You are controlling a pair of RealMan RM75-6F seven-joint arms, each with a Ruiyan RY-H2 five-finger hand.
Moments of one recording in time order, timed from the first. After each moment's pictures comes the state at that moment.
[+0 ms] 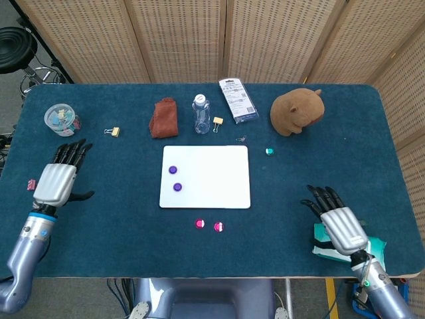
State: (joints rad) left arm -0.53 -1.20 -0.01 -1.60 1.21 1.31 0.08; right arm 0.29 -1.11 0.05 -1.74 -1.61 1.20 -0.13
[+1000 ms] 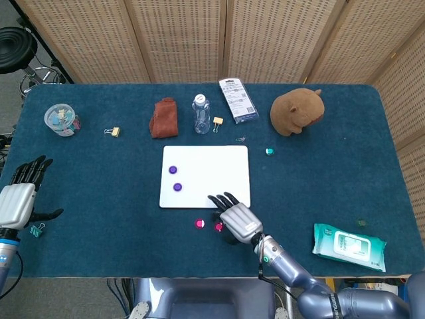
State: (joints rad) left arm -0.34 -1.02 -0.02 -1.75 1.24 1.33 0.00; right arm 0.66 -1.58 0.18 -1.72 -1.19 0.83 -0.55
